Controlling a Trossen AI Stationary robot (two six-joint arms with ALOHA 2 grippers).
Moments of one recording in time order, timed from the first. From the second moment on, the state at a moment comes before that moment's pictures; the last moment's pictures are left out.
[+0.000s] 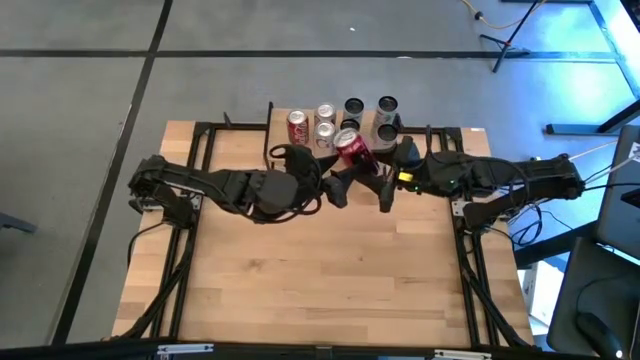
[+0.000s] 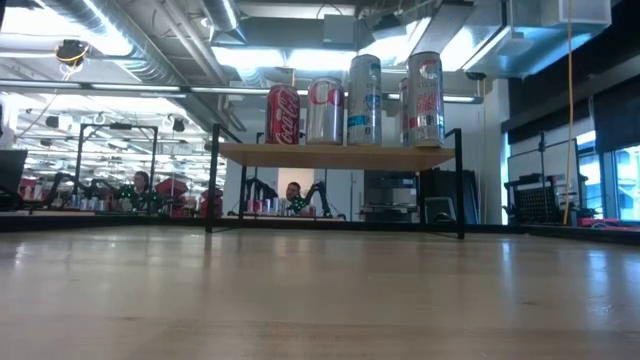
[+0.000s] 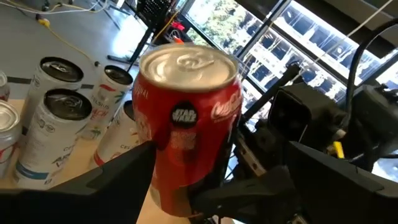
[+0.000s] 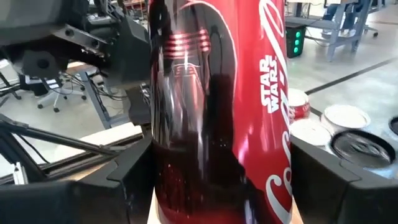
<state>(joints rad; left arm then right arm) -0.25 1.71 1.85 -0.29 -0.91 -0.80 0.17 1.18 1.27 -0.30 0.46 0.26</state>
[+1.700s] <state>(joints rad) -0.28 1.60 1.85 -0.57 -0.42 -0.35 0.20 1.13 1.33 -0.62 -0.13 0.31</state>
